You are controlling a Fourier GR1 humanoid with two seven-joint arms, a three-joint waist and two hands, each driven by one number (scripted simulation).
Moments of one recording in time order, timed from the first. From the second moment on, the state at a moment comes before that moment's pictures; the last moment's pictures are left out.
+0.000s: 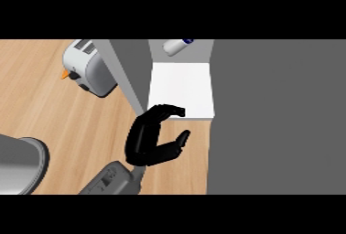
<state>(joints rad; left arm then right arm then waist) -0.35 0.12 -0.63 -1.33 0.63 0.32 -0.54 0.90 -0.18 0.10 -2.41 -0.22 0.56 -0.20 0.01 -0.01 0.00</state>
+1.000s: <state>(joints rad) 0.12 0.46 -0.46 -1.79 0.77 0.22 -0.55 0.97 -0.34 0.44 -2.50 -0.03 0.78 -0.23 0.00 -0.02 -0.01</state>
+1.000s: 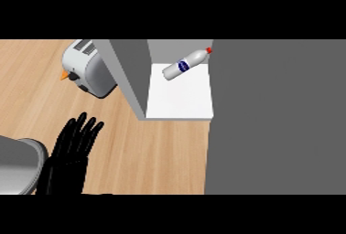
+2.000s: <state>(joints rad) 0.33 0.66 -0.29 -1.90 0.91 0.00 -0.56 0.87 -0.30 0.57 -2.49 -0.01 0.55 -0.13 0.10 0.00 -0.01</state>
